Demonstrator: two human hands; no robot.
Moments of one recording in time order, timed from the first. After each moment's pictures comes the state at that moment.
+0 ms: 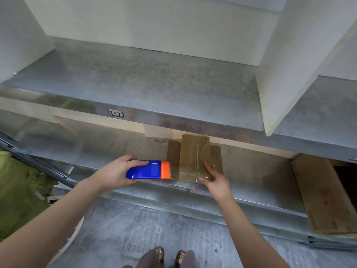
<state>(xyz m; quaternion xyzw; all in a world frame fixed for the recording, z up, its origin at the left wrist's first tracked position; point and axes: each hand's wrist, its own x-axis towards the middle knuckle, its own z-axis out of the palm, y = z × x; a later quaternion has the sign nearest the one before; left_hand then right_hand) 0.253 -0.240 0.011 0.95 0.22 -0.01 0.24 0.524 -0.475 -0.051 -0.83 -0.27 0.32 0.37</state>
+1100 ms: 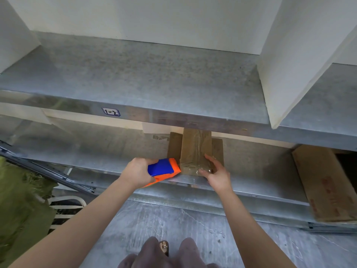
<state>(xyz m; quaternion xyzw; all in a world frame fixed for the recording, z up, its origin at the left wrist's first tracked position) 0.308 -0.272 -0.010 0.91 0.35 -0.02 0.23 0.520 -0.465 -0.057 -0.83 -0.21 0.29 0.43</state>
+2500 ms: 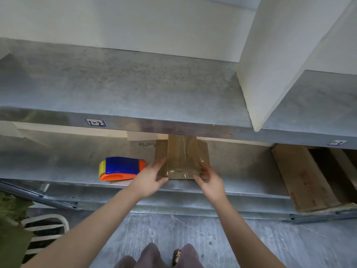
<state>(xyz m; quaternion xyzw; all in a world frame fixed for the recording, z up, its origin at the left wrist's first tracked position) 0.351 -0.301 -0.019 0.91 0.24 -0.02 0.34 0.509 -0.487 -0.046 -0.84 -0.22 0.25 0.44</state>
